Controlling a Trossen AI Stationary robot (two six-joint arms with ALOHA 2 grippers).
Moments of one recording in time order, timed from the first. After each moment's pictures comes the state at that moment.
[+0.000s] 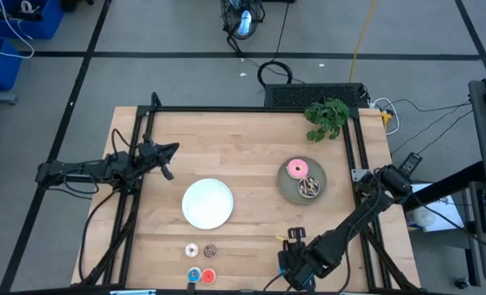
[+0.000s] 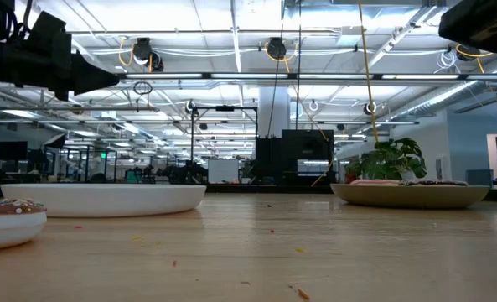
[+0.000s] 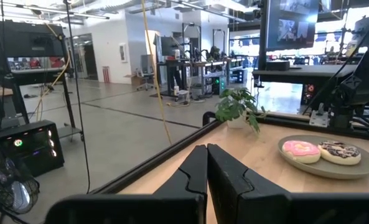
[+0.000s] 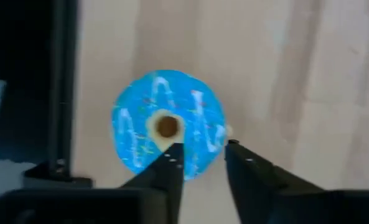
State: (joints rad) left arm 0.00 0.12 0.03 0.20 -0.57 0.07; right arm 0.75 1.90 1.43 -0.88 0.10 0.63
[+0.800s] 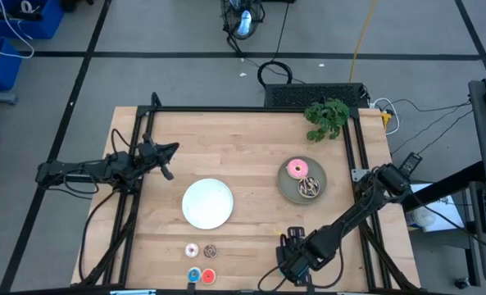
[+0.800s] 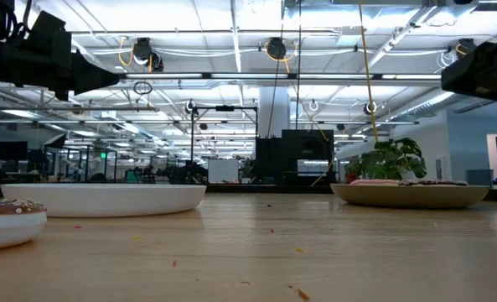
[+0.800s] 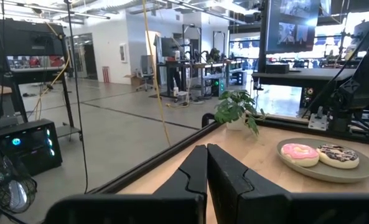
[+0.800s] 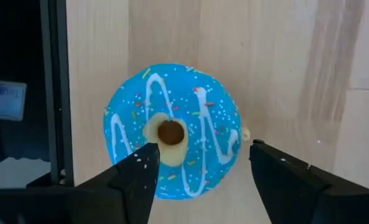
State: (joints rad) left arm 0.00 0.12 0.03 0.20 -0.57 0.06; right arm 0.71 1.90 1.31 -0.72 0.00 0.69
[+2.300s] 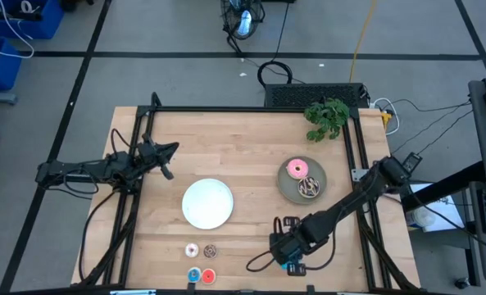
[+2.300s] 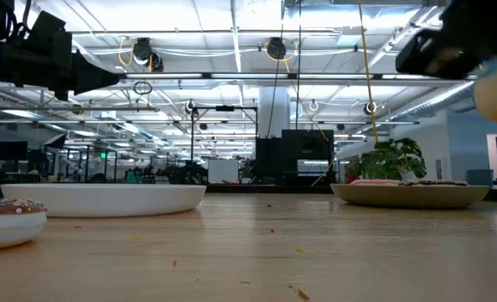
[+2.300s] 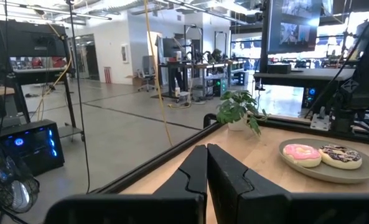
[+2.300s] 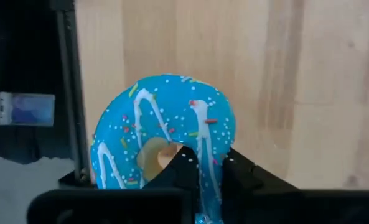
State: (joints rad) left arm 0.00 0.12 0.03 0.21 -0.58 0.07; right arm 0.59 1.85 1.38 -0.85 -0.11 0.63
